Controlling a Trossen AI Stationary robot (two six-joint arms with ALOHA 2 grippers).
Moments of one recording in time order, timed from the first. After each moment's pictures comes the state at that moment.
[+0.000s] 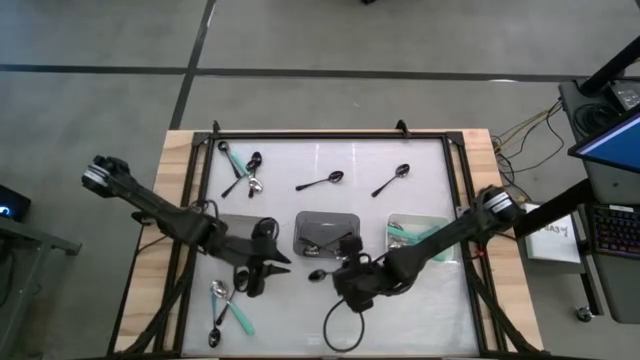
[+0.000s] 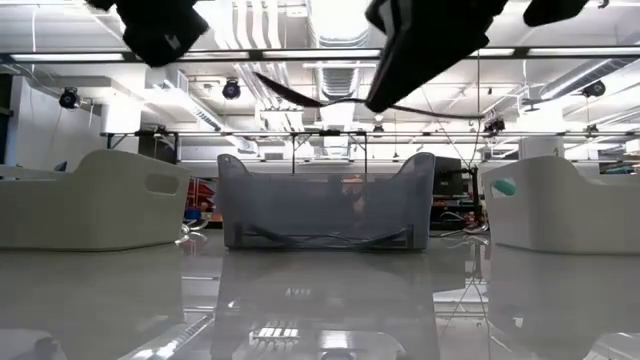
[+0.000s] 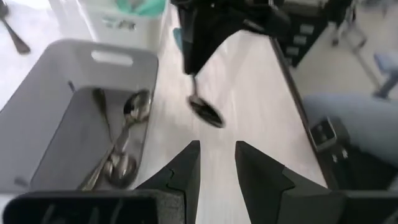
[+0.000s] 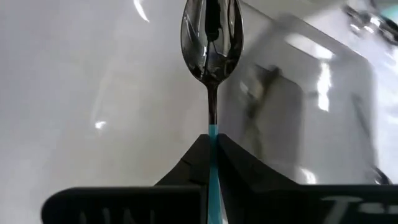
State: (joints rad) left arm -0.49 1.24 0.79 -0.13 -0.26 -0.41; right arm 0.48 1.86 1.45 -0.67 0.43 0.09
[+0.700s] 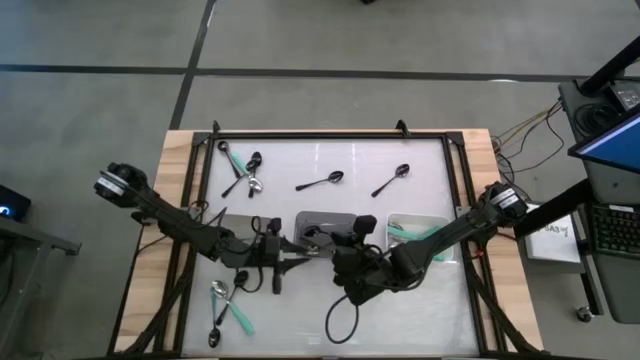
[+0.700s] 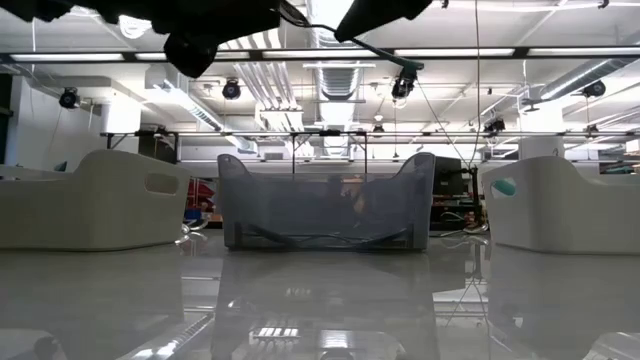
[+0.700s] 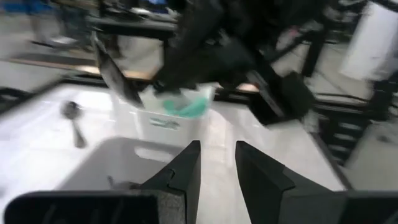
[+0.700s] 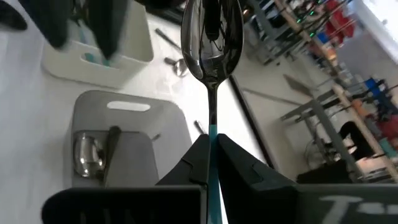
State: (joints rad) left arm -0.49 1.44 0.62 0.66 -0.57 -0.20; right arm 0.48 1.81 1.45 -0.55 1.03 0.13
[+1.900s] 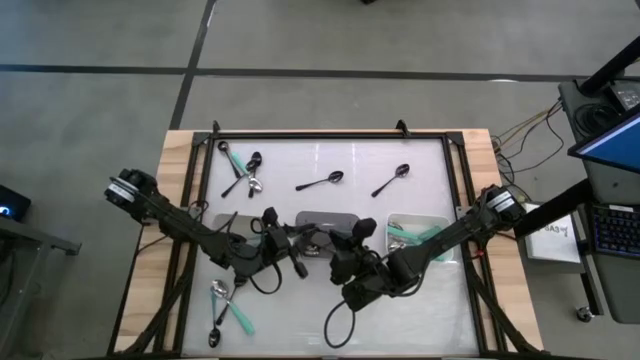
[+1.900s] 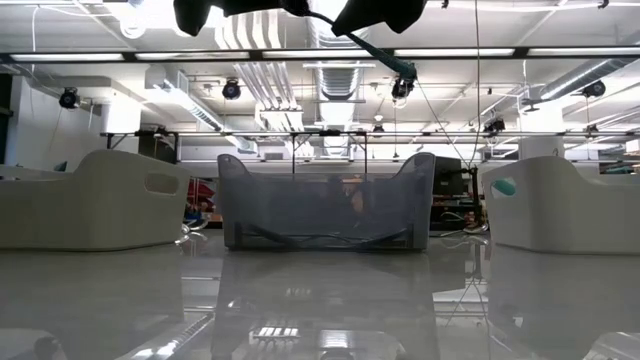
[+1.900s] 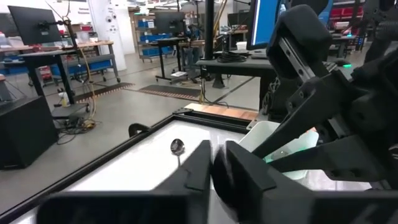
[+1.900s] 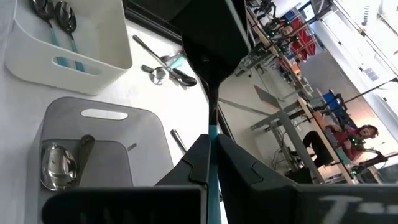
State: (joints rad) left arm -0.50 1.55 0.84 0.67 -1.03 -0.03; right arm 0.49 1.85 1.45 -0.48 1.15 0.04
